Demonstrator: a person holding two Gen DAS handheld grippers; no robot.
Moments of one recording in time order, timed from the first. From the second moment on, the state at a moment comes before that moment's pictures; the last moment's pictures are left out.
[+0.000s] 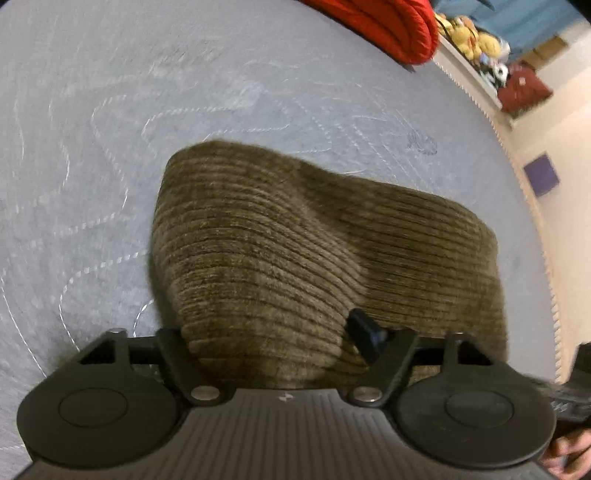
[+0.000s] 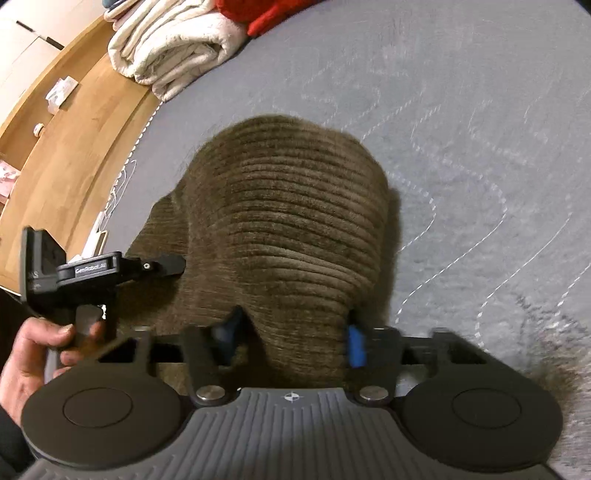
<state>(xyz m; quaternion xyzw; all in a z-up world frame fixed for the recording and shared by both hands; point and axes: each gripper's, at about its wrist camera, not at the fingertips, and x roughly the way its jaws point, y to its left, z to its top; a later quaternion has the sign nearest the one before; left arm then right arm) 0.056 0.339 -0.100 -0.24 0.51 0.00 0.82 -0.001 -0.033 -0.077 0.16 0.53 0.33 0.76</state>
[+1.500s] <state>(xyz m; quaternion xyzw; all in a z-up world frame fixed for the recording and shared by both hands) 0.130 0.069 -0.065 -0.01 0.39 -0.15 0.91 0.057 -0.234 -0.044 -0.06 0.42 0.23 0.87</state>
